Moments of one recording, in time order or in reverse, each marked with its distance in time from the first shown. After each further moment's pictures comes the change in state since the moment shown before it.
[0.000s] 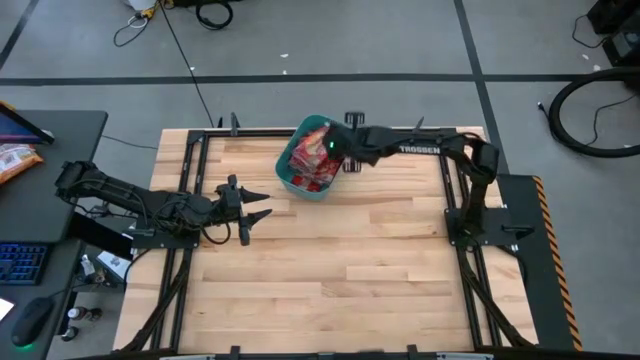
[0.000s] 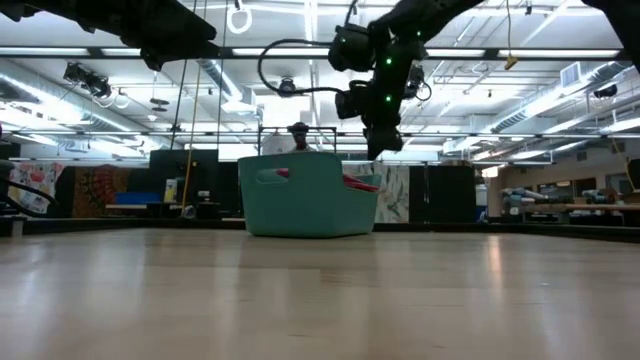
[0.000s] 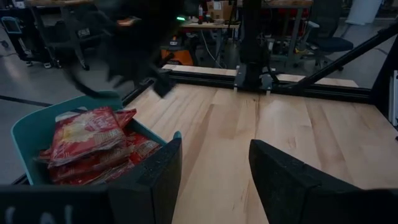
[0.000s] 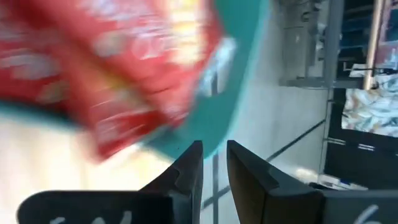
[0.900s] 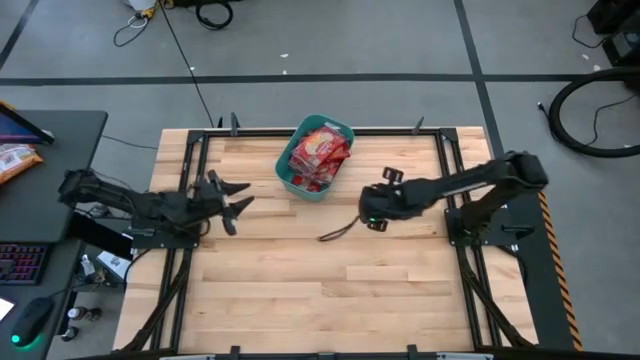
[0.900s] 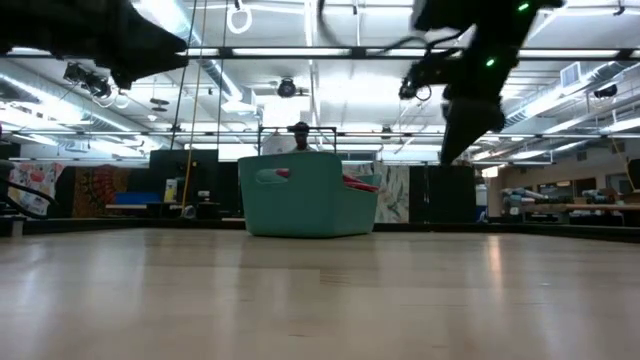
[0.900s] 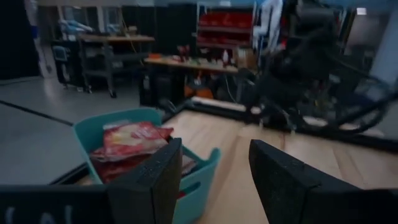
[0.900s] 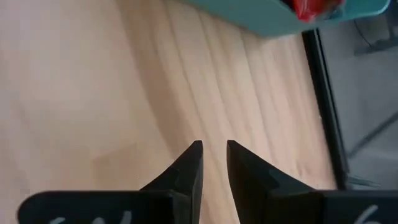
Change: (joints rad) left arm 0.004 -0.334 -0.234 0.114 -0.120 0.042; right arm 0.442 -0.336 -0.463 -0.167 -0.068 0.804
